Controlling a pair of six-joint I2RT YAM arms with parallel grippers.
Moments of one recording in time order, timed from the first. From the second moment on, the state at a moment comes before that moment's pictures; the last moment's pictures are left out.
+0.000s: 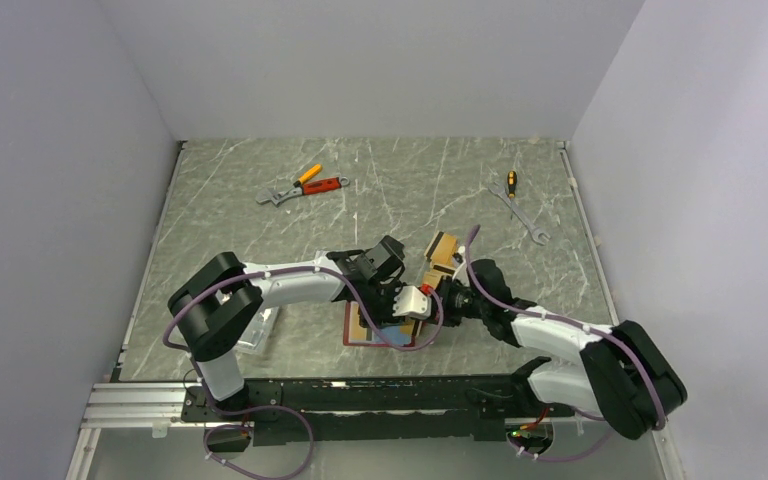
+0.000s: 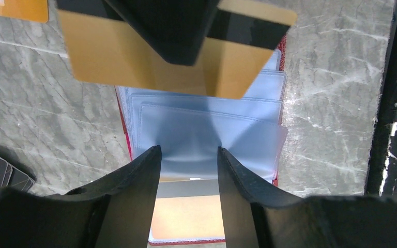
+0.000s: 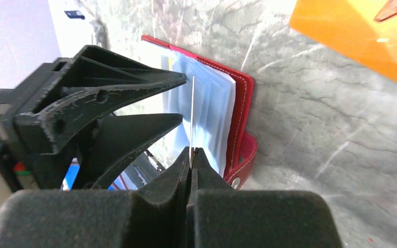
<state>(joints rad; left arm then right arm) -0.95 1.74 1.05 -0.44 0.32 0.68 0.54 1.22 0.28 0.26 -0.50 0.91</state>
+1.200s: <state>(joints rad) -0.76 1.53 1.05 -0.54 0.33 0.63 0.58 1.33 0.28 0.37 -0.51 0.96</state>
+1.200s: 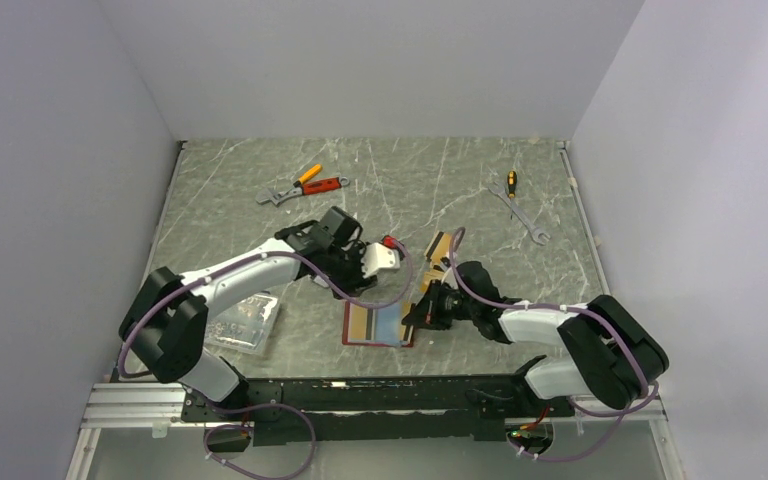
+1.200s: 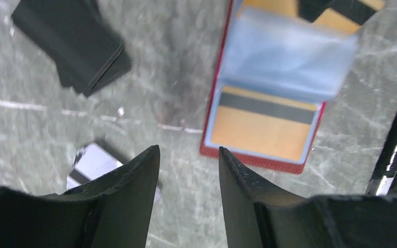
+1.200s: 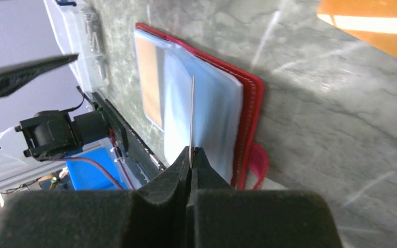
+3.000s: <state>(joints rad) -0.77 1.56 0.85 -0.50 0.32 0.80 0.67 1.61 0.42 0.46 -0.65 0.93</state>
